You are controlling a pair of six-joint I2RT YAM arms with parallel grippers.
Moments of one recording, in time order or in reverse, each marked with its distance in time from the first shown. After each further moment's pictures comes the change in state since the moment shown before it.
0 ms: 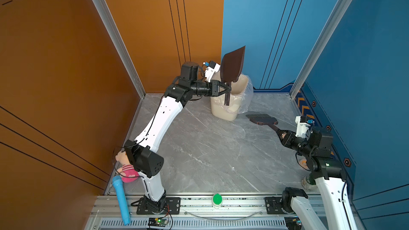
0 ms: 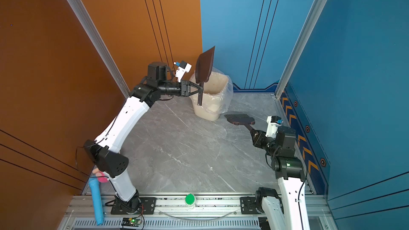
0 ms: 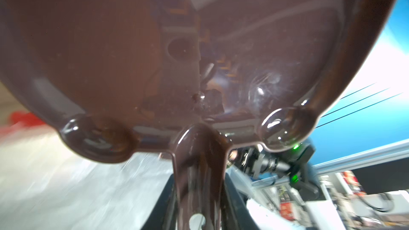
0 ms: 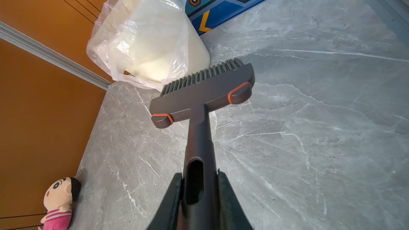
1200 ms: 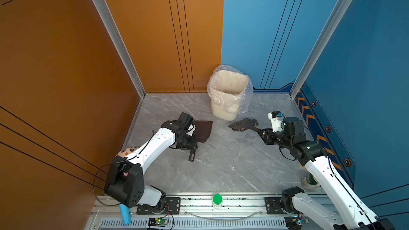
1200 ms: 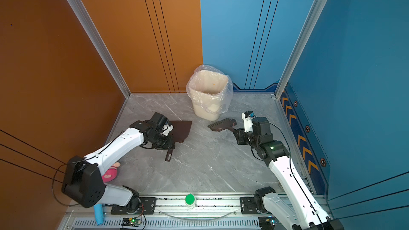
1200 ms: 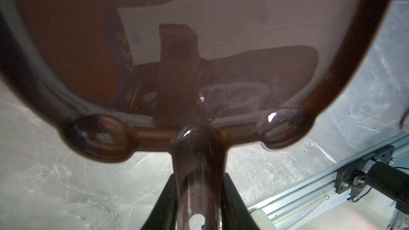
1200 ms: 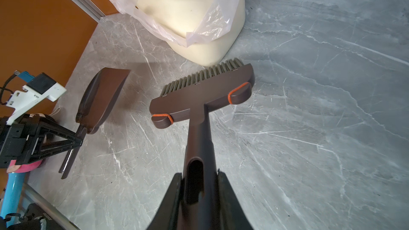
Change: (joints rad) left arm 0.006 -0.241 -0.875 -0.275 -0.552 0.074; right arm 0.364 0.227 0.018 0.071 0.204 -0.101
